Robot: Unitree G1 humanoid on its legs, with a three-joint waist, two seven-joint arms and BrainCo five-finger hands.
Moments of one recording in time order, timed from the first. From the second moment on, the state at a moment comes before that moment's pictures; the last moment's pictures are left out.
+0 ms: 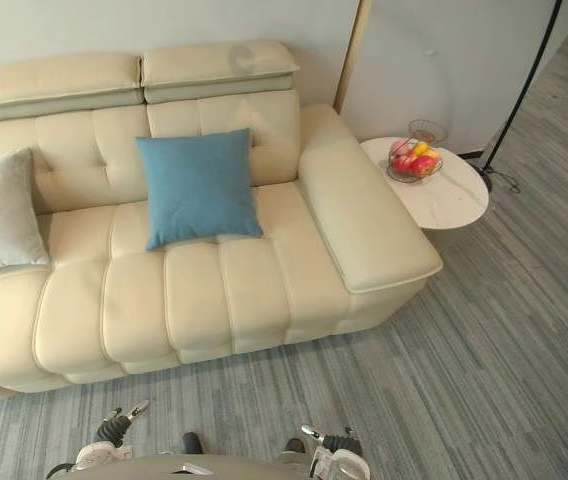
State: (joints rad) left arm 0.11 0.03 0.19 1.00 0.03 -0.05 0.12; right arm 0.08 0.01 -0.40 0.99 0.01 -0.02 -0.19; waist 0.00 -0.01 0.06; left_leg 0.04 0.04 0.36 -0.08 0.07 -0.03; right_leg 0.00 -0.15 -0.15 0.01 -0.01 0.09
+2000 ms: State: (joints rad) left arm 0.01 0.09 0.00 0.98 0.00 -0.06 0.15; right arm -0.02 -0.03 -0.34 1.00 0.06 -0.04 -0.19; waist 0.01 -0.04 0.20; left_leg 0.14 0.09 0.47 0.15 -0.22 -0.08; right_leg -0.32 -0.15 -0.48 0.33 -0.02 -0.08
